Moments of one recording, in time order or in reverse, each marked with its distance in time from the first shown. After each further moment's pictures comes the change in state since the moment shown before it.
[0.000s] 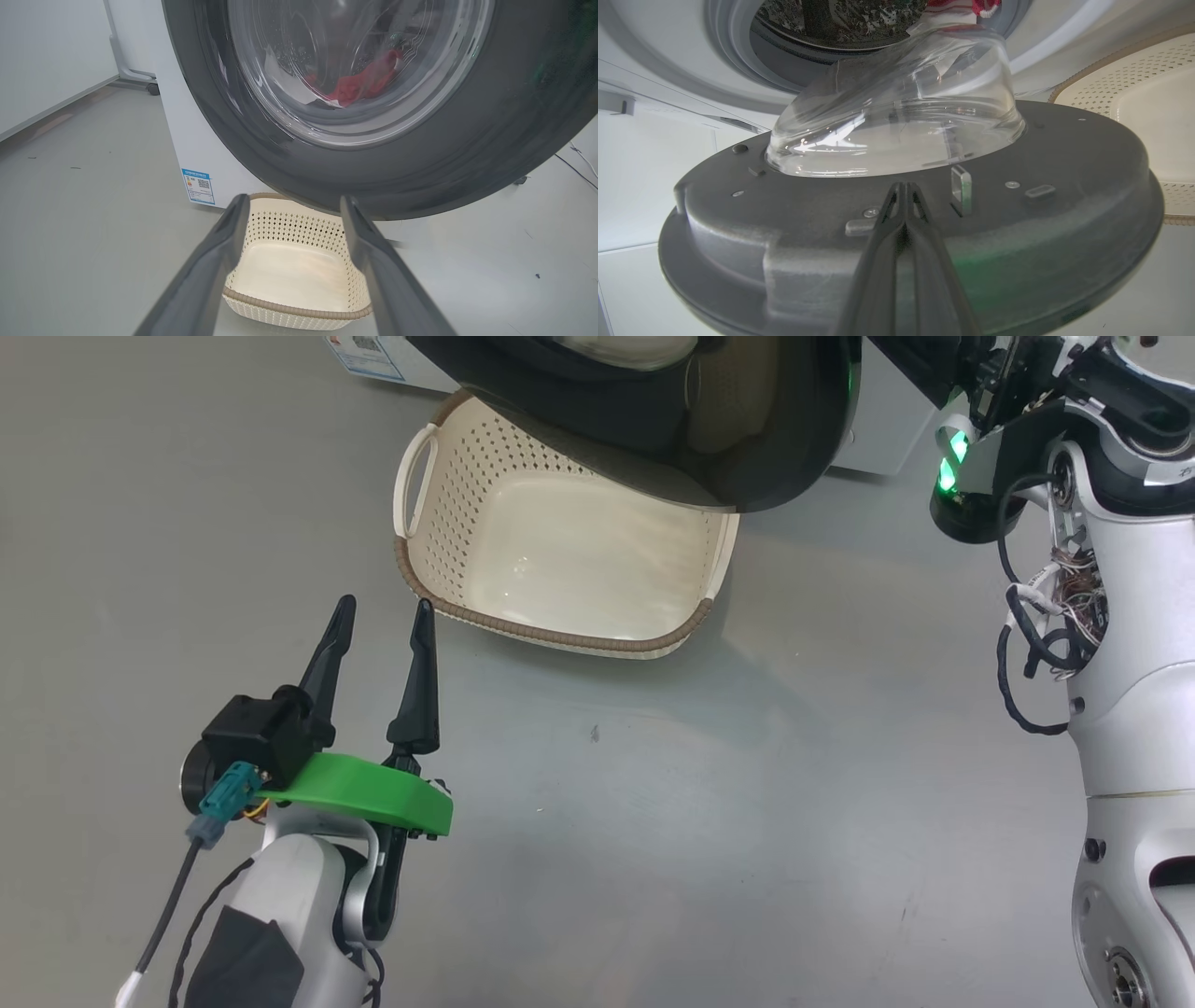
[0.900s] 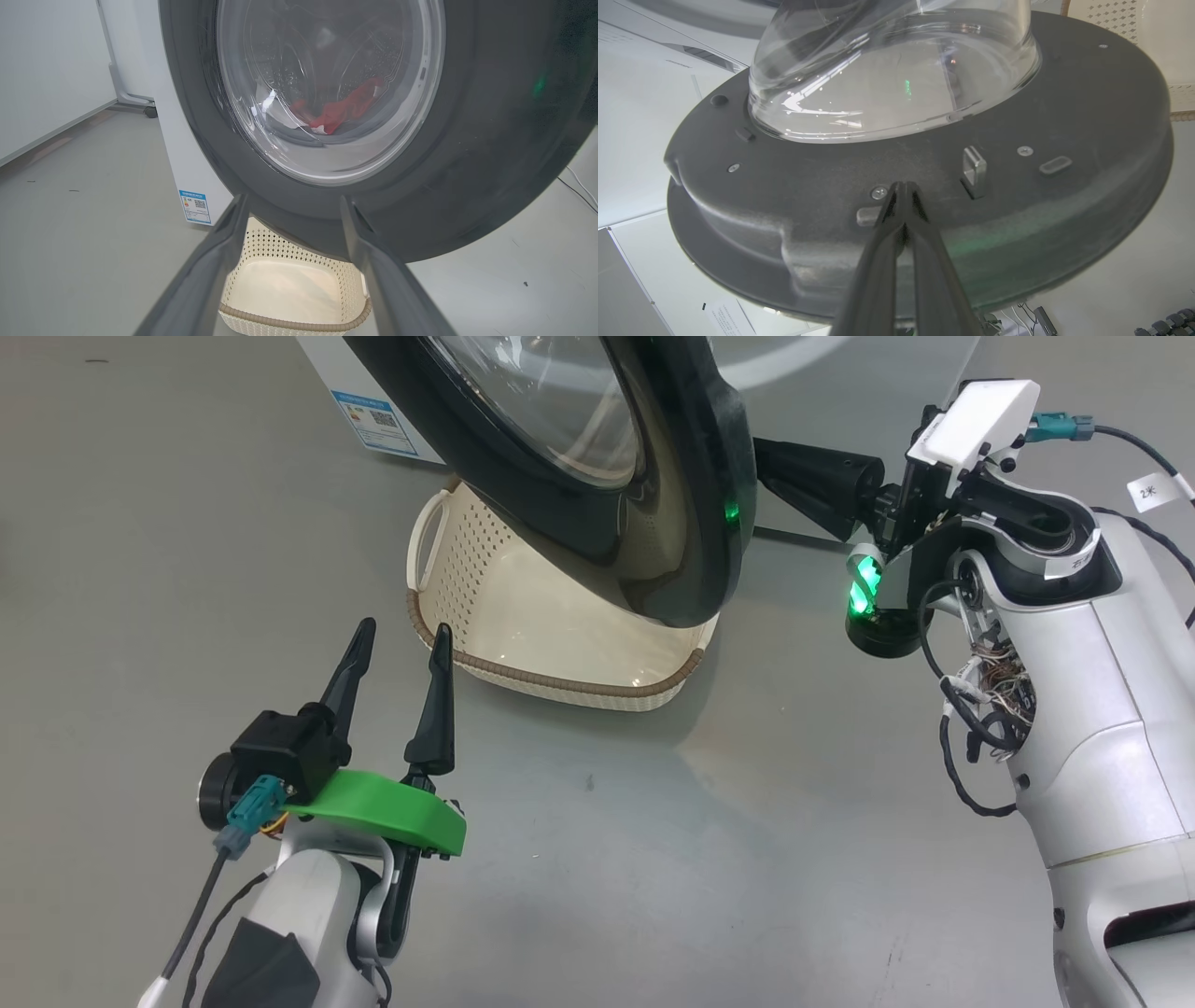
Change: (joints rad) left arm 0.014 0.000 -0.033 0.026 0.011 0.000 0.000; right arm 0.106 0.004 0.156 0.072 0.189 -0.001 0.054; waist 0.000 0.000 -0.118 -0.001
